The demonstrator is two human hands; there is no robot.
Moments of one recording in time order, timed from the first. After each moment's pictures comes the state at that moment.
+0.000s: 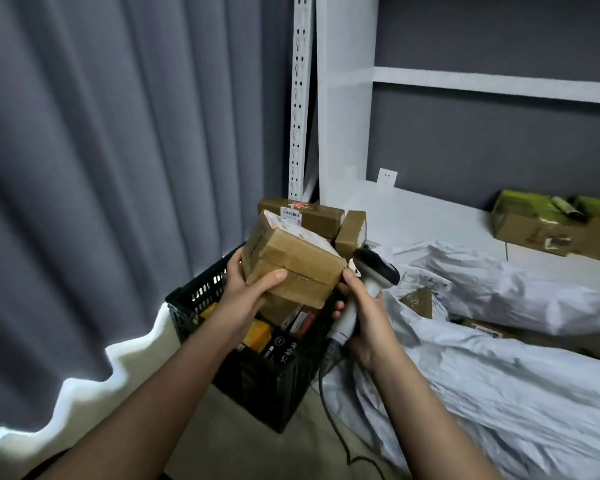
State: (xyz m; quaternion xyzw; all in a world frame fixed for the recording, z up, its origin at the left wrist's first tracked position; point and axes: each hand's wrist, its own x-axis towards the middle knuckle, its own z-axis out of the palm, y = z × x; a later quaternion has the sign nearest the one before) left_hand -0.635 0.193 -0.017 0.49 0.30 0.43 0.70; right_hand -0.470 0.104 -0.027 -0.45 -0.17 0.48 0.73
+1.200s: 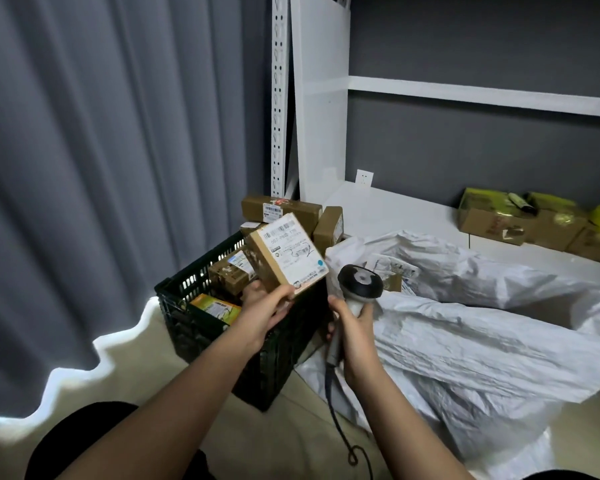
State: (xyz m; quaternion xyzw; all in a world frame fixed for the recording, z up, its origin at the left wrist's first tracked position) left_hand -0.601 0.116 -0.031 0.42 0.42 0.37 0.72; right_hand -0.487 0.025 -0.048 -0.56 -0.18 0.37 0.72
